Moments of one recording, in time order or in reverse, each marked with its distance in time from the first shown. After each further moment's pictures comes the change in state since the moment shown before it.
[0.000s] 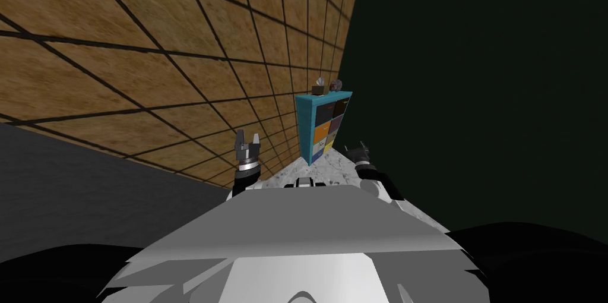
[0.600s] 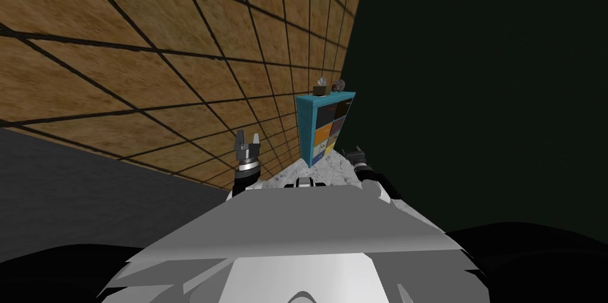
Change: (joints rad) left arm 0.000 0.000 0.000 0.000 0.000 0.000 0.000; right arm -0.009 0.003 -0.013 0.065 -0.165 0.113 -0.045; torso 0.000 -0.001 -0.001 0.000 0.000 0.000
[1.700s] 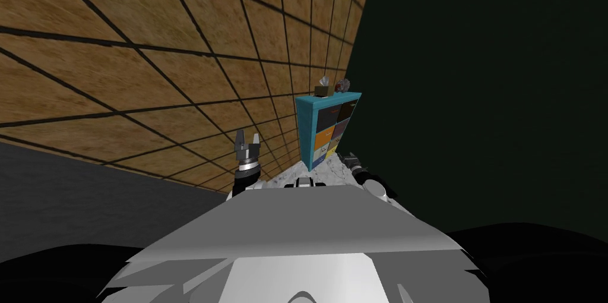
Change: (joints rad) left arm 0.000 0.000 0.000 0.000 0.000 0.000 0.000; right arm -0.026 0.007 -0.022 0.112 -0.299 0.188 -0.085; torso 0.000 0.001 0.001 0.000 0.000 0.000
